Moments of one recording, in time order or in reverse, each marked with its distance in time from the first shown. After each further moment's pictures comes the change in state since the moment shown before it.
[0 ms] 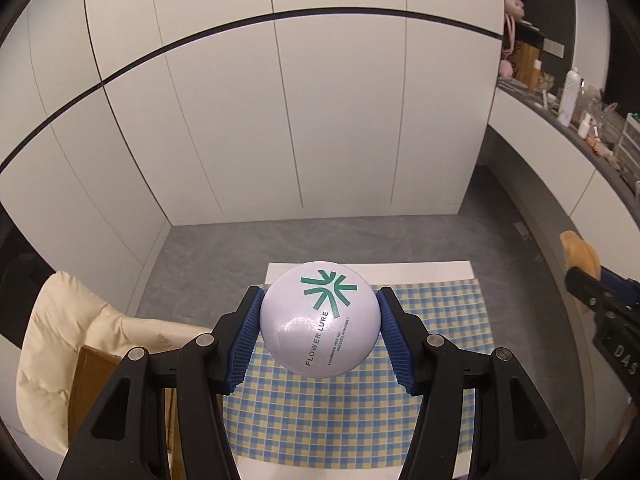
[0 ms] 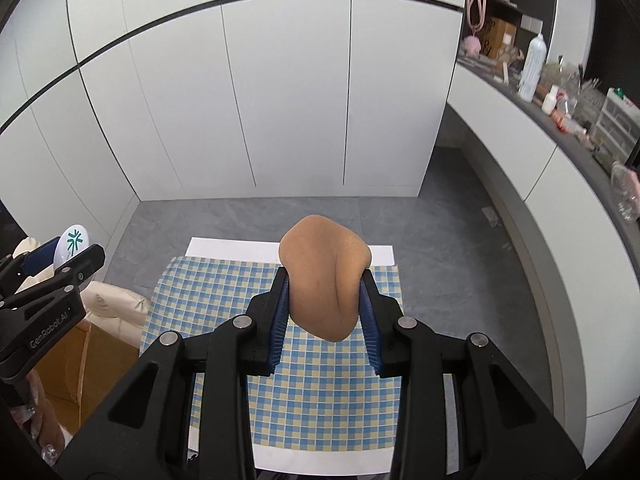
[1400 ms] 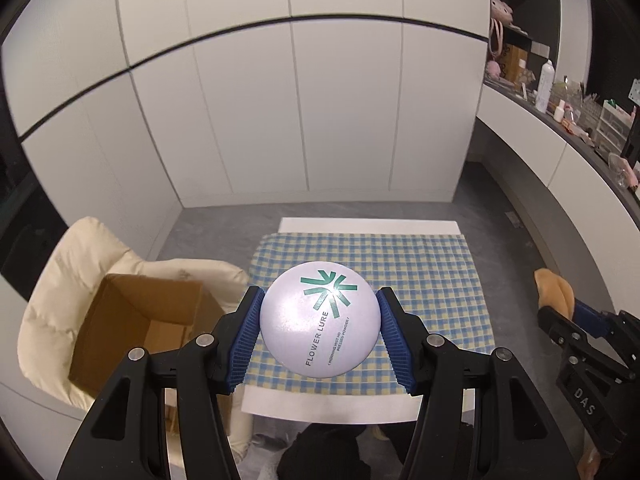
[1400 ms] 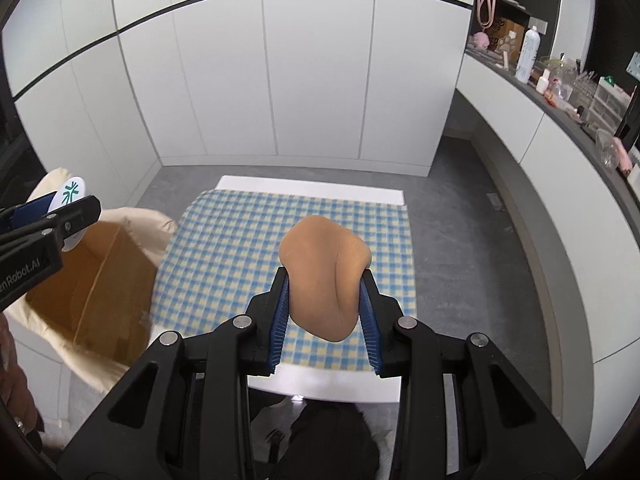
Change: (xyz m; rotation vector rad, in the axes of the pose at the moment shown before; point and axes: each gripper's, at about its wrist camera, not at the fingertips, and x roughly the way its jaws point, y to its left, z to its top) left arm -0.112 0.013 -0.155 -0.025 -0.040 0.019; right arm -0.089 0.019 -0.169 -0.058 0.021 0.062
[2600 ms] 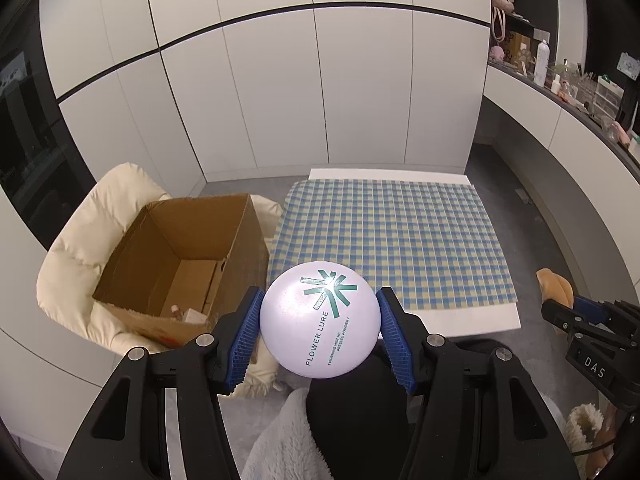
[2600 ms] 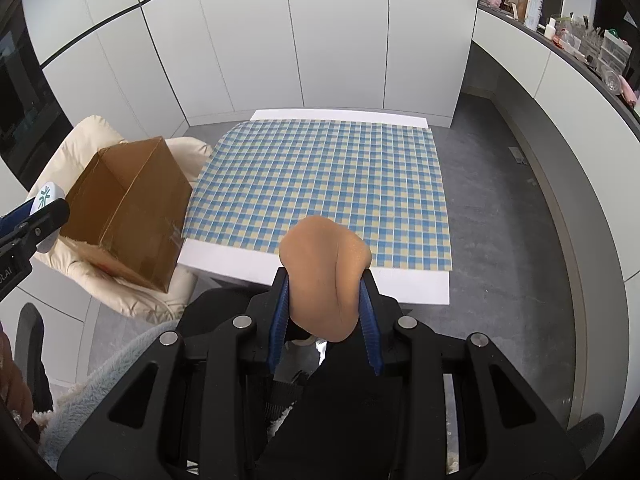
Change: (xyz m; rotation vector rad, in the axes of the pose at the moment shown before) left arm -0.074 0.050 -0.156 0.005 0.038 0.034; right arm -0.035 0.023 -0.146 0.003 0.115 0.079
